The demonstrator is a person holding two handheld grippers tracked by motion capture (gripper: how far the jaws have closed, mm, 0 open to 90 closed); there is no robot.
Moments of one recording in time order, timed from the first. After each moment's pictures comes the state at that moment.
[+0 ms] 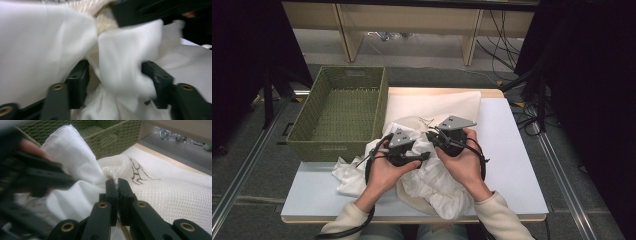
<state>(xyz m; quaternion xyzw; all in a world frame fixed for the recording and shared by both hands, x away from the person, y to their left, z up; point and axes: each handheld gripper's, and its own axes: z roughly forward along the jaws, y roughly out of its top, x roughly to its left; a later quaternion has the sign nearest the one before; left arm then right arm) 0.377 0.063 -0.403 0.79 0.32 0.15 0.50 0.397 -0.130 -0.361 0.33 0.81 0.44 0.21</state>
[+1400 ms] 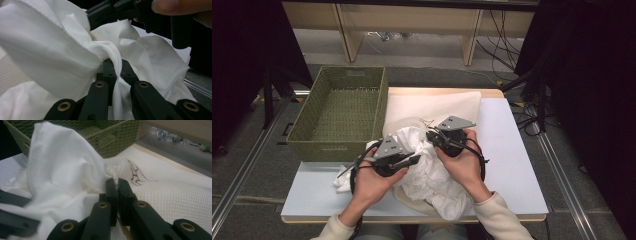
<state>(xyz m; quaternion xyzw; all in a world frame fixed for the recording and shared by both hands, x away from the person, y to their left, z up) 0.353 0.062 -0.388 0.79 0.30 0.15 0.51 0.393 -0.127 -0.360 0.35 0.80 0.44 0.21</state>
